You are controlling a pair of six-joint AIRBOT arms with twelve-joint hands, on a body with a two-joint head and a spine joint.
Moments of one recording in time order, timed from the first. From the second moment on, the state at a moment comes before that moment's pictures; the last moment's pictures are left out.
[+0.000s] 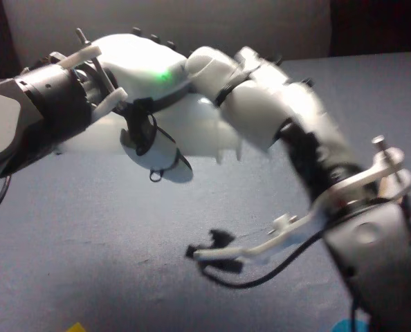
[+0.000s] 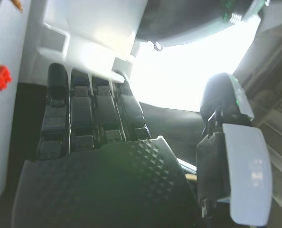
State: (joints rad) left arm 0.40 -1.06 1.03 2.15 0.25 -1.10; right arm -0.39 -1.35 0.68 1.24 1.34 -0.95
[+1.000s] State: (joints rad) left arm 0.53 -1.17 1.02 2.01 0.36 -1.01; right arm -0.43 -1.04 0.54 1.18 1.20 -1.14
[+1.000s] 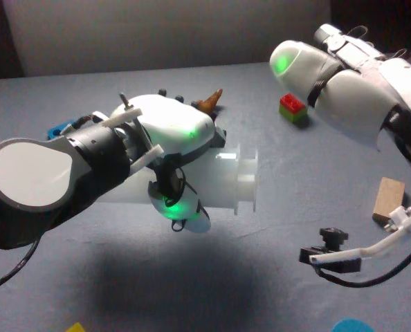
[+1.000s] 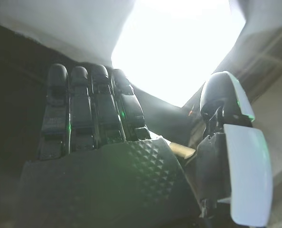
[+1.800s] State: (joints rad) left arm 0.57 -1.29 1.13 2.01 0.39 -1.03; right arm -0.23 -0.92 0.55 1.35 0.72 -1.96
